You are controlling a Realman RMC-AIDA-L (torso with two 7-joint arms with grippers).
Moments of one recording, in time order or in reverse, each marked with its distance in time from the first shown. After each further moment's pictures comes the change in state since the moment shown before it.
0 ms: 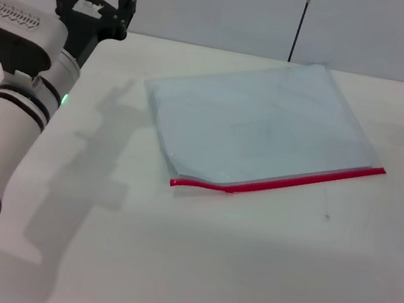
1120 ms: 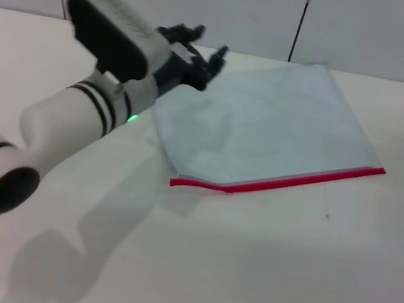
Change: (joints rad) left arm -0.027 0.055 0.042 -0.278 0.213 -0.464 0.008; right arm 0.013 -0.002 0.003 0.049 0.026 -0.070 0.000
